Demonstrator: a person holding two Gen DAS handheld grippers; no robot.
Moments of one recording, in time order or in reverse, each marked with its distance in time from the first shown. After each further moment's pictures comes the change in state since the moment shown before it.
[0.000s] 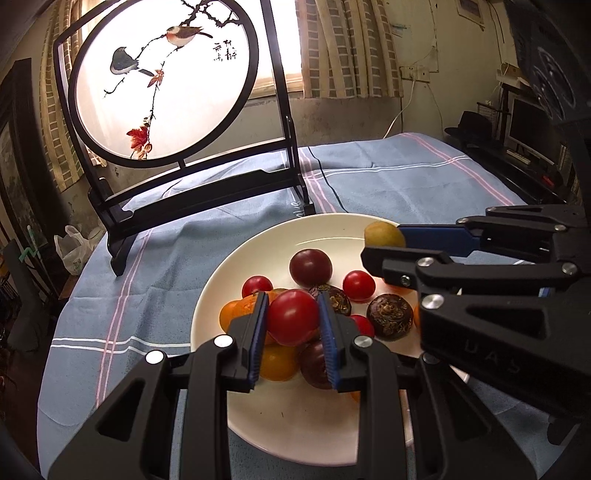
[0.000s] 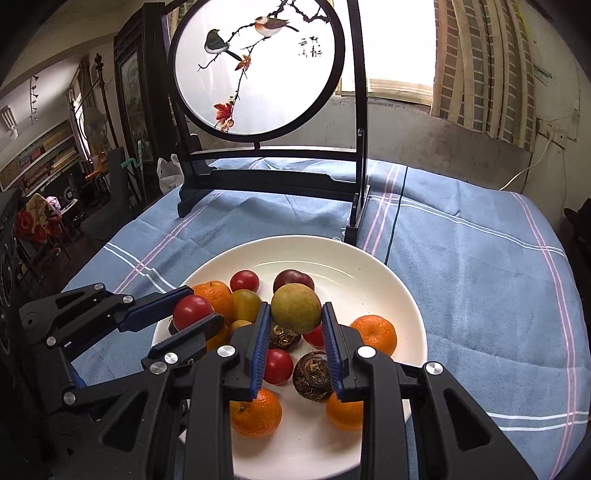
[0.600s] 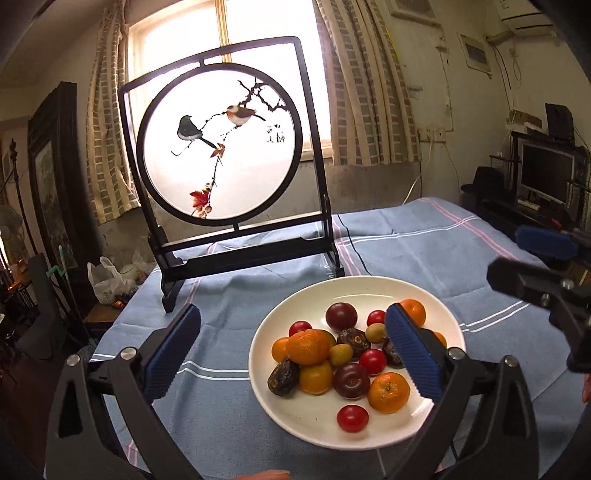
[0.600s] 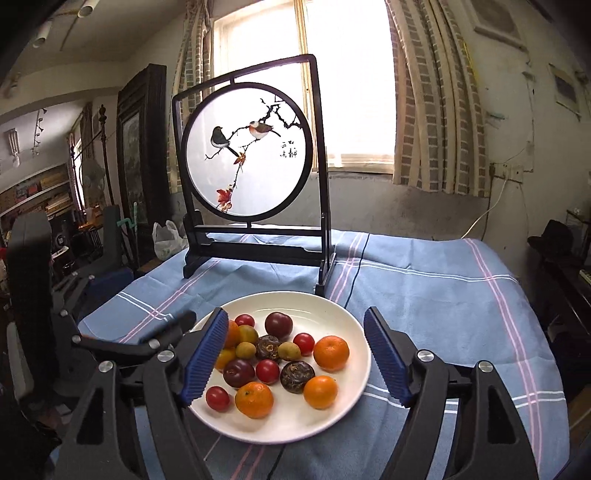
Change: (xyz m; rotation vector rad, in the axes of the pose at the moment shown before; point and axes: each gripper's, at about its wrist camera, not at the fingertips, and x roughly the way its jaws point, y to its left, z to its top) left arm -0.089 0.020 -0.010 -0.056 -0.268 0.099; right arm -0.128 -0.001 -0.053 0.031 -0.335 -0.092
